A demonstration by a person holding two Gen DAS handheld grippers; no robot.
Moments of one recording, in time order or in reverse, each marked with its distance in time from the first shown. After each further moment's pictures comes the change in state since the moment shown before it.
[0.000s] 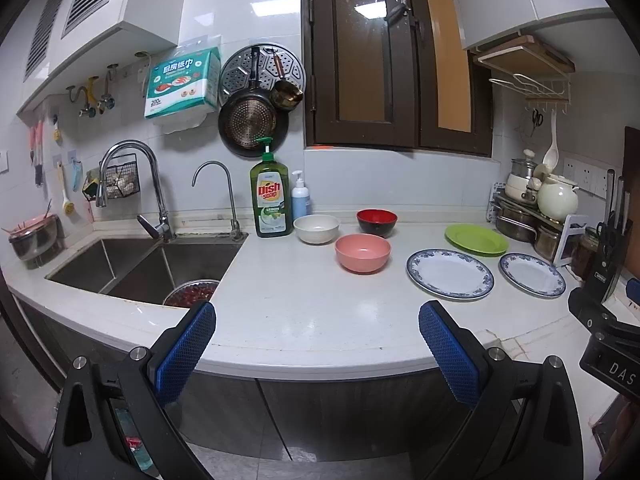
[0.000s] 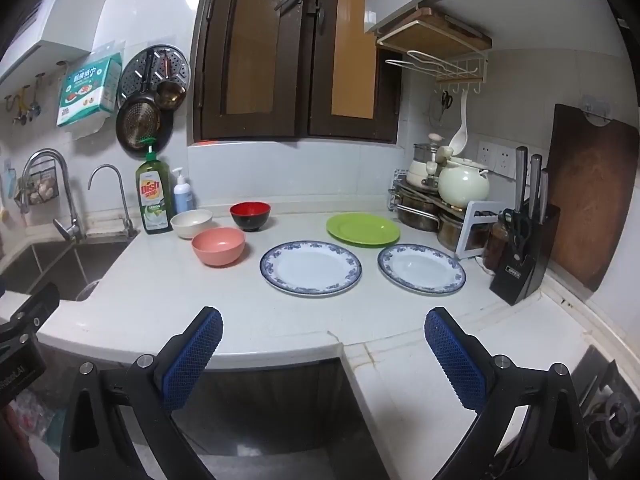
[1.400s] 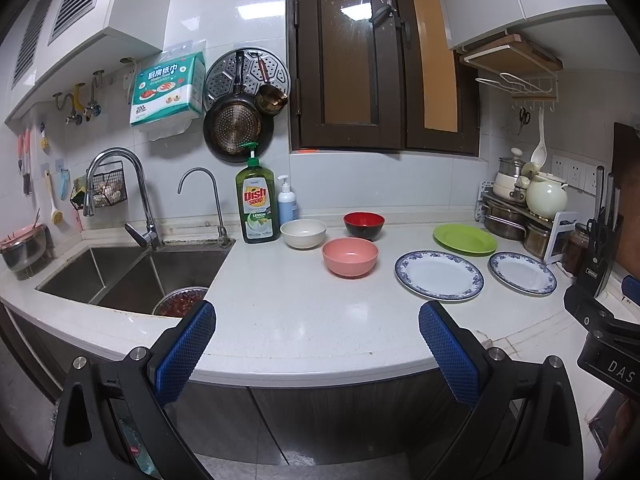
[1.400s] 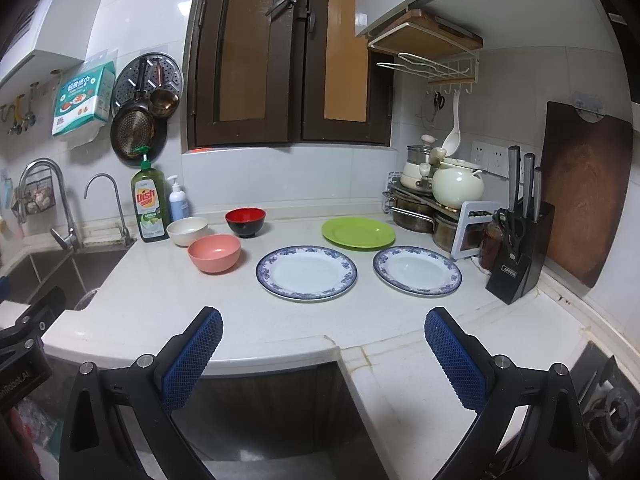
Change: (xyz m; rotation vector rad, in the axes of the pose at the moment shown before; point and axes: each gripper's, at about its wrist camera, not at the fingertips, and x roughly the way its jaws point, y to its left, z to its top) left arm 0.003 -0.009 0.003 0.027 -0.009 -0.040; right arm -0.005 -0.006 -0.002 0.023 -0.014 -0.012
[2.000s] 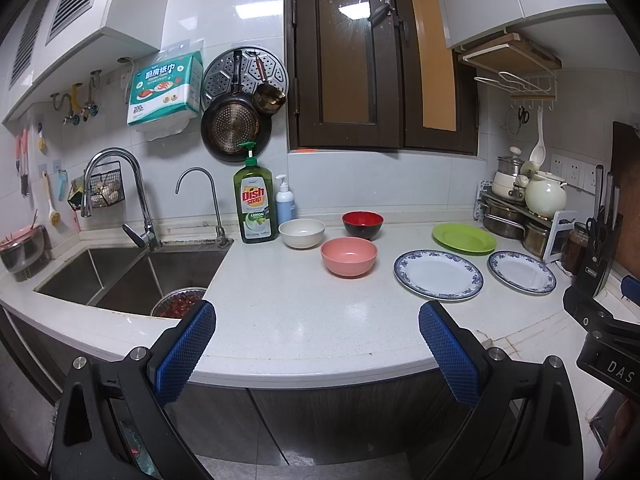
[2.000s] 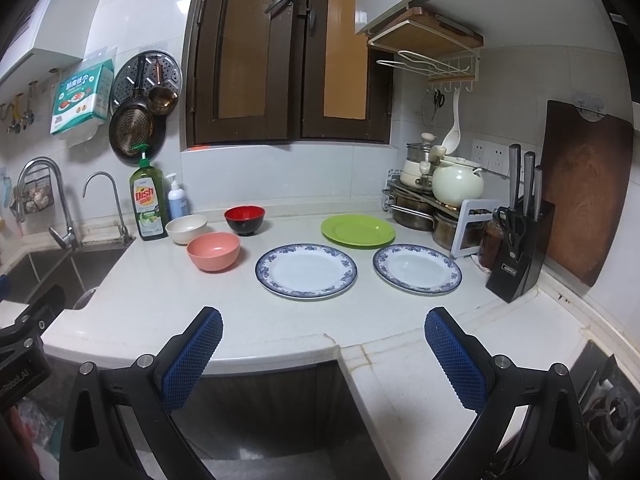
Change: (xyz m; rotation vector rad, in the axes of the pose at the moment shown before) left arm 0.002 -0.002 0.003 0.000 0.004 -0.005; right arm 0.004 0.001 0.005 -0.001 0.016 0.002
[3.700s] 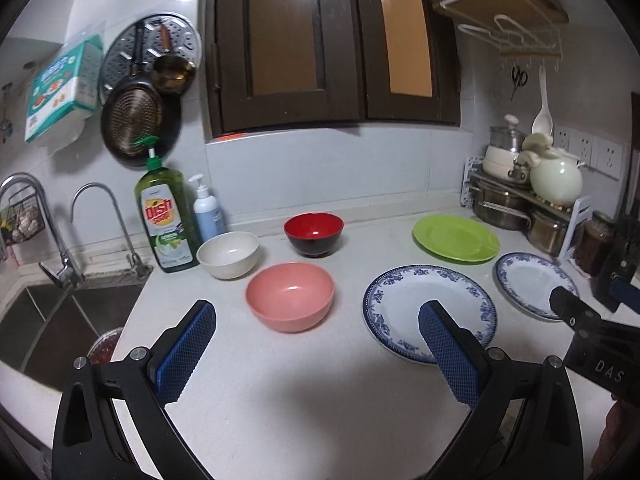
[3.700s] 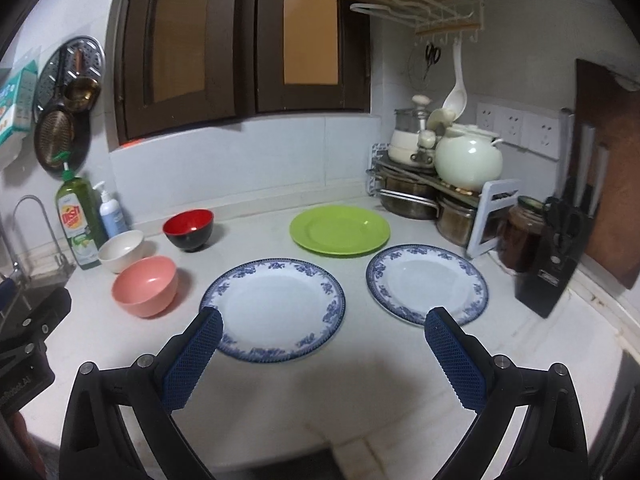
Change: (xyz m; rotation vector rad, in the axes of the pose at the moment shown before) left arm 0.225 -0.081 0.066 0.114 0.075 -0.123; right arm 0.202 -0.024 0.055 0.097 0.095 -0.080
